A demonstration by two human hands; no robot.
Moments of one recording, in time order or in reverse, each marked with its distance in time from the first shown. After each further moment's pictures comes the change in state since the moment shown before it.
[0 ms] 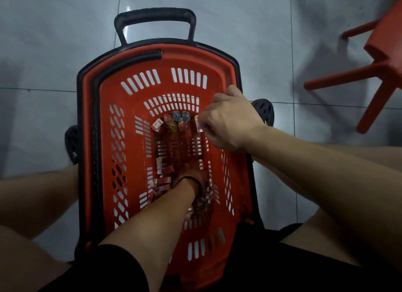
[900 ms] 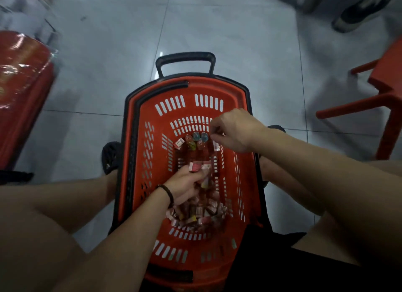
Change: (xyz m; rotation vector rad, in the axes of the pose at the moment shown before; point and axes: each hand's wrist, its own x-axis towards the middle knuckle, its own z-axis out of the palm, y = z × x) left_hand -0.137 -0.048 -0.063 -1.845 0.121 0.245; right_hand 0.016 -0.010 -0.037 0.302 -0.162 0.109
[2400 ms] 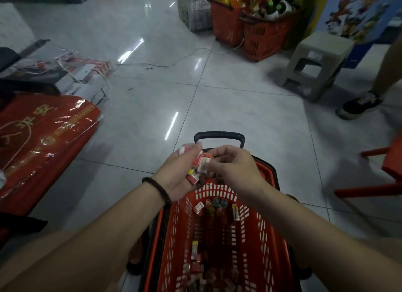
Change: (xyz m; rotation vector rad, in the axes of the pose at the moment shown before) left_hand -0.094 0.242 0.001 -0.166 0.221 0.261; right_hand 0.043 -0.100 -0.073 1.308 0.342 0.261
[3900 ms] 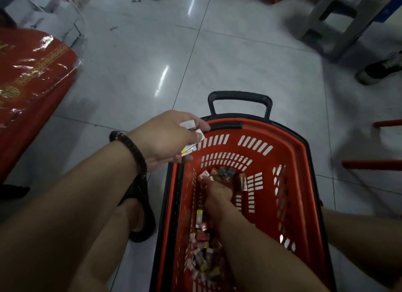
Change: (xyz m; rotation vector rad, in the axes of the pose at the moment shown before) left_hand 0.014 0.036 -0.064 0.696 -0.054 0.002; right_hand 0.059 0.237 0.101 0.389 0.463 0.799
